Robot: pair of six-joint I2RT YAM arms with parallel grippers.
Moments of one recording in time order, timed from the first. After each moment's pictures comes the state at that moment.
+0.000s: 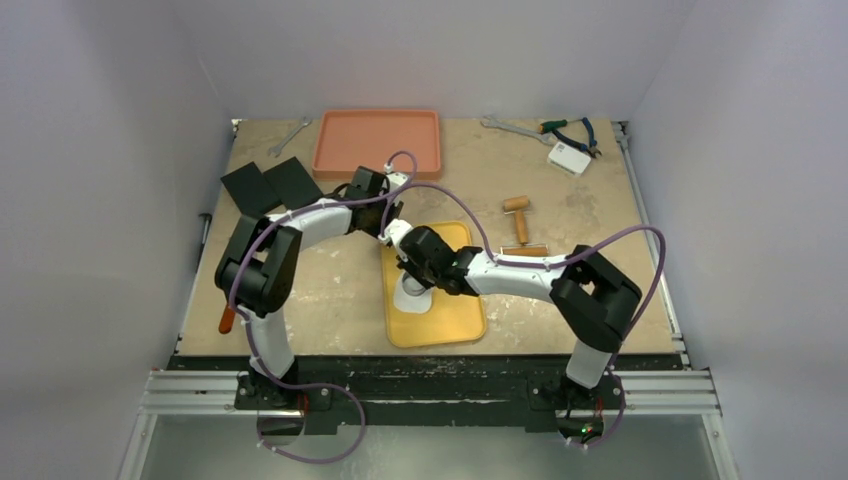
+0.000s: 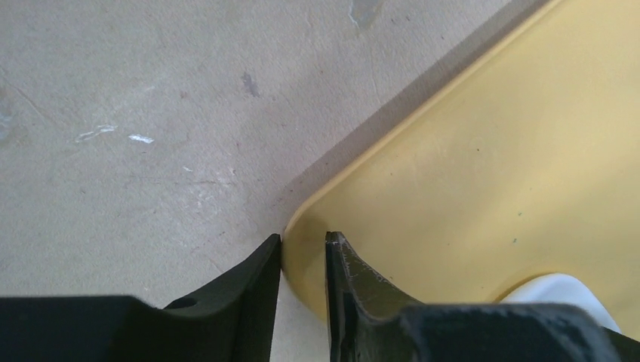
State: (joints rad) left arm -0.43 1.88 1.16 -0.21 0.12 0.05; right arm 0.98 1.76 1.05 -0.15 0.27 -0.04
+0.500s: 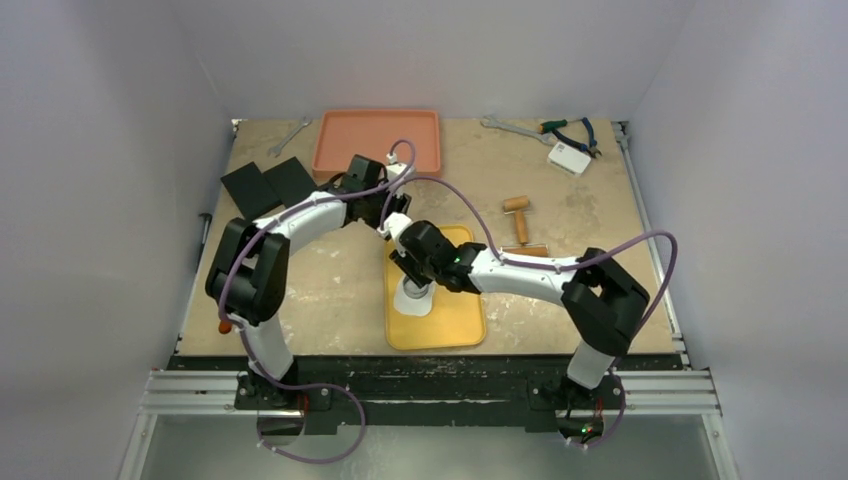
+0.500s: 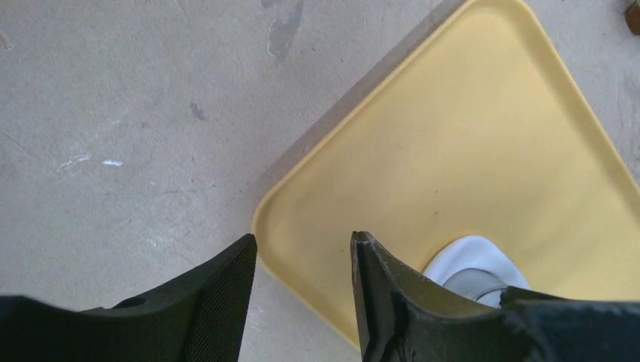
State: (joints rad) left arm -0.43 1.82 1.23 -0.32 0.28 0.07; right arm 0.98 1.72 1.09 -0.18 0.22 0.00
